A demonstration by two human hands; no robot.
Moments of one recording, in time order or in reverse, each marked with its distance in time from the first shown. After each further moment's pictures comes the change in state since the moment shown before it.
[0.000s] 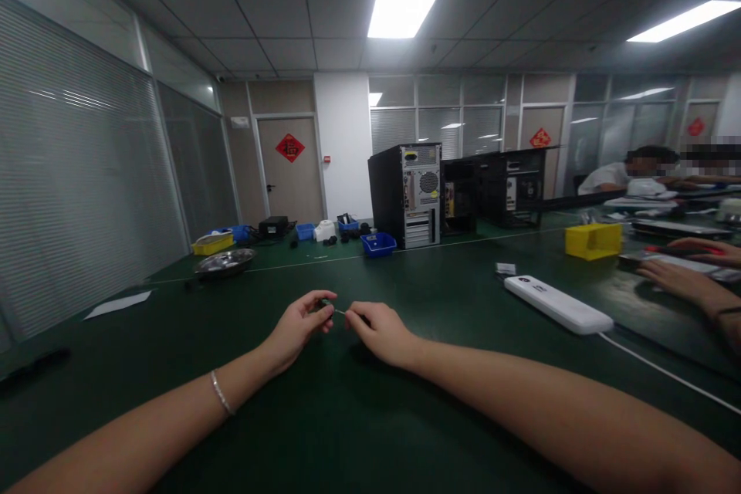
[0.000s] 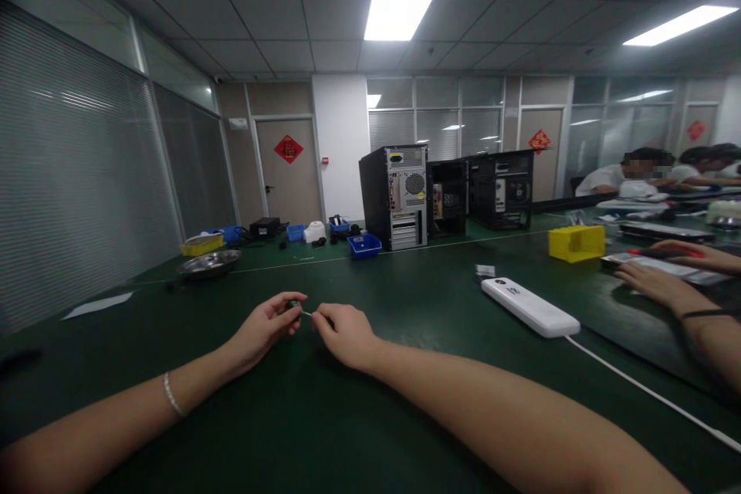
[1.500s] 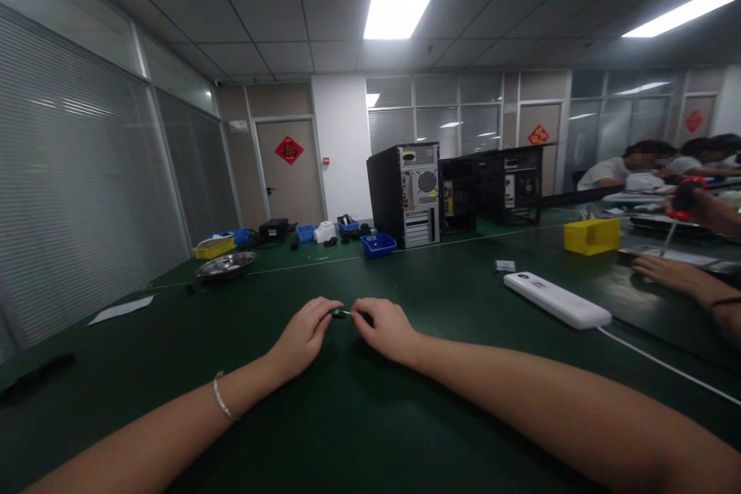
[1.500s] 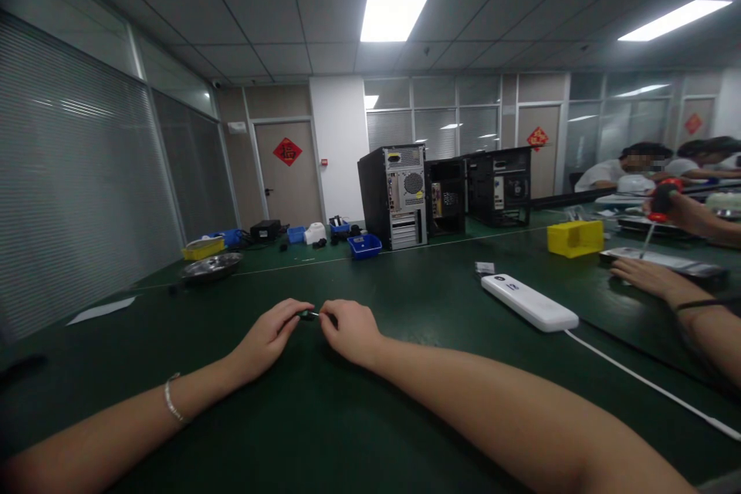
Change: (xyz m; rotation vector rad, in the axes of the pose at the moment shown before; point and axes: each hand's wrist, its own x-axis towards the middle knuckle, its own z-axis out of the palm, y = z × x) left_hand -0.008 0.002 0.000 0.884 -0.066 0.430; right_hand 0.000 0.005 -0.001 -0.139 0.058 0.012
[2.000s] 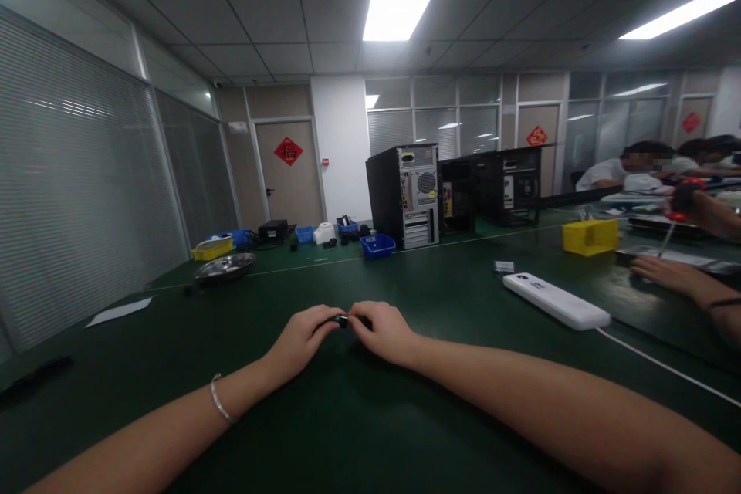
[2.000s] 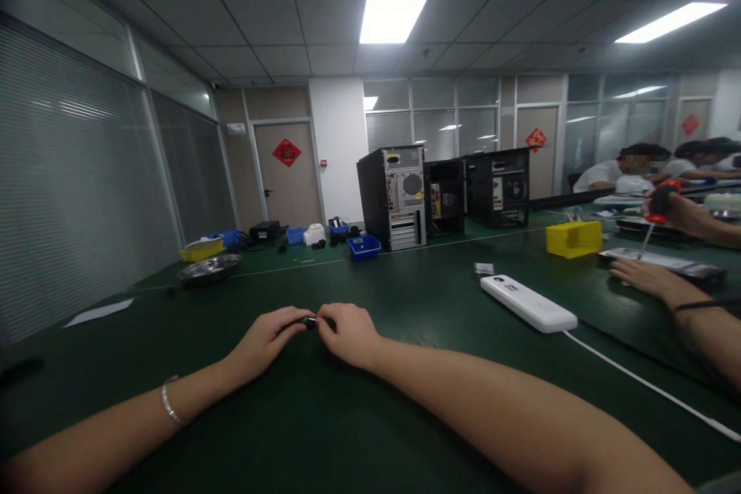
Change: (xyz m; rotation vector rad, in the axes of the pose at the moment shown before) left_hand 0.001 0.005 -0.002 0.048 -0.095 -0.008; right_hand 0.000 0.000 0.000 0.019 -0.025 -0.045
